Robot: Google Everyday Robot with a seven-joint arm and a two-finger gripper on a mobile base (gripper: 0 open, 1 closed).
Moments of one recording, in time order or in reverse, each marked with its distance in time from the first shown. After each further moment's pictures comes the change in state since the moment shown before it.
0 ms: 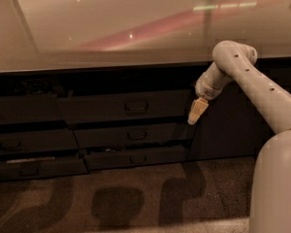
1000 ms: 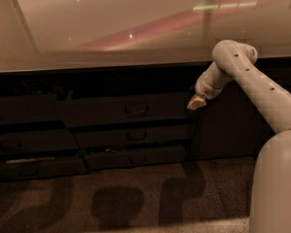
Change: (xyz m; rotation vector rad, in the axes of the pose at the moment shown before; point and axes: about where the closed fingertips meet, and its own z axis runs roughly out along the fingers) arm 0.000 0.000 0.000 0.000 0.000 0.000
